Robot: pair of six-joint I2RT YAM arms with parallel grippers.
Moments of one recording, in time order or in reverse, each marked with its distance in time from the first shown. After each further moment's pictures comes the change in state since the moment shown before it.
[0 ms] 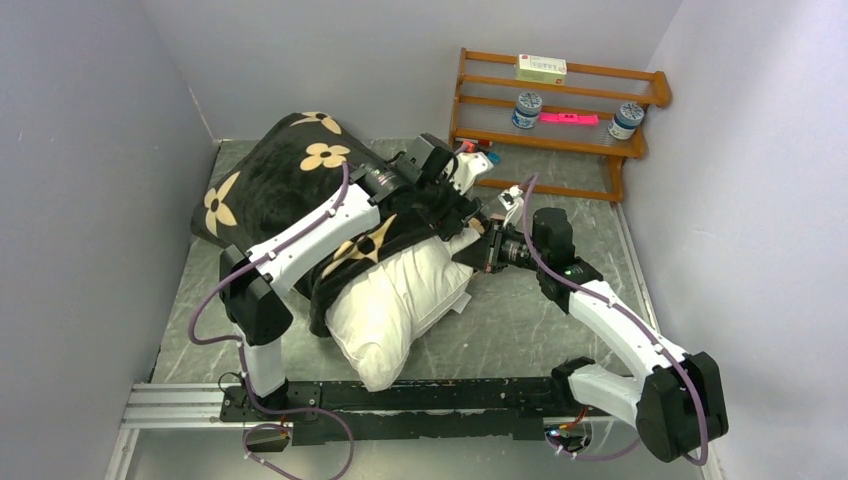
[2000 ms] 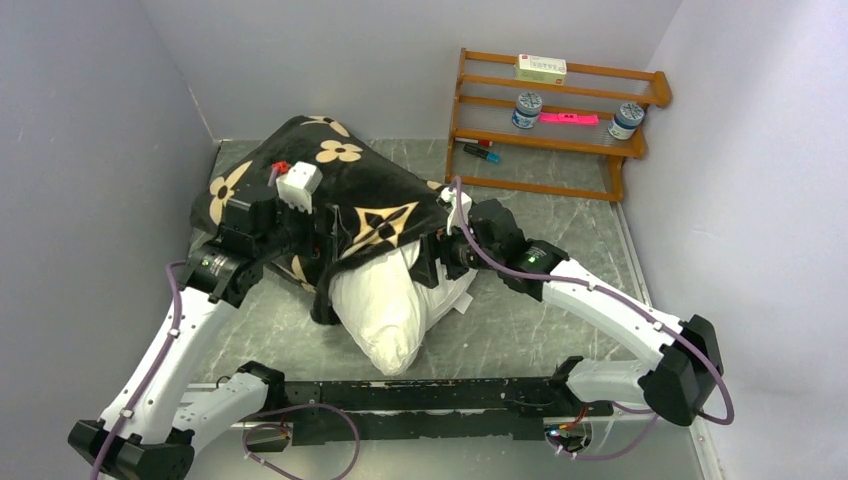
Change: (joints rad) left arm 0.471 -0.911 -0.830 0.130 0.071 -0.286; right arm 0.412 0.150 0.312 -0.318 0.405 -0.200
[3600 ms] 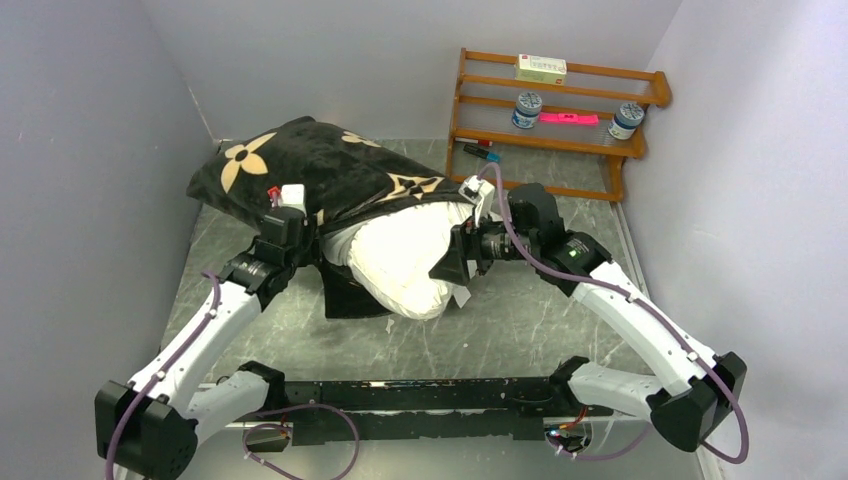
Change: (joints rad) left arm 0.004 0.094 -0.264 0.223 -0.518 -0.136; right arm -0.141 -0.136 0.116 -0.230 -0.314 -0.141
